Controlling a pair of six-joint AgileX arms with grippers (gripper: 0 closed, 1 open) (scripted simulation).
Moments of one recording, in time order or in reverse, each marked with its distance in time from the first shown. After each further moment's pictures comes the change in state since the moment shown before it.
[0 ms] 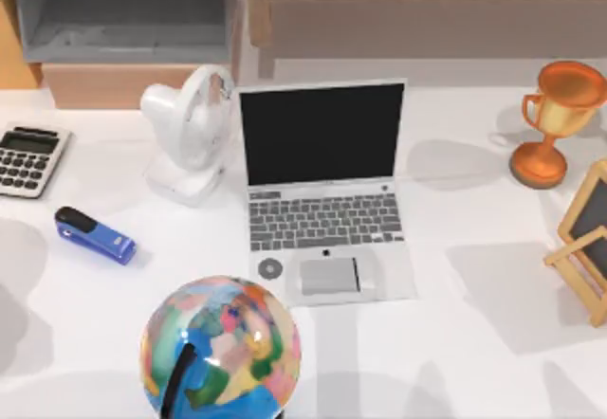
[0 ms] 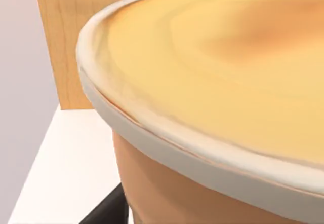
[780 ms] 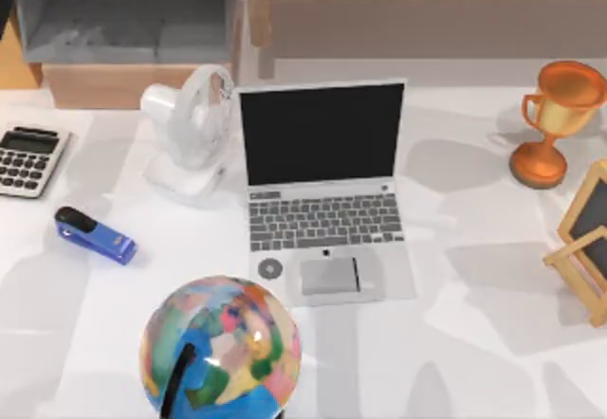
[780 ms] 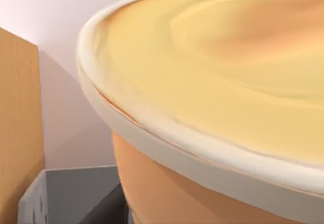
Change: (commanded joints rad) left arm -0.860 -0.191 0.434 -0.057 -0.687 -0.184; right arm 0.000 0.000 0.000 0.000 0.000 0.000
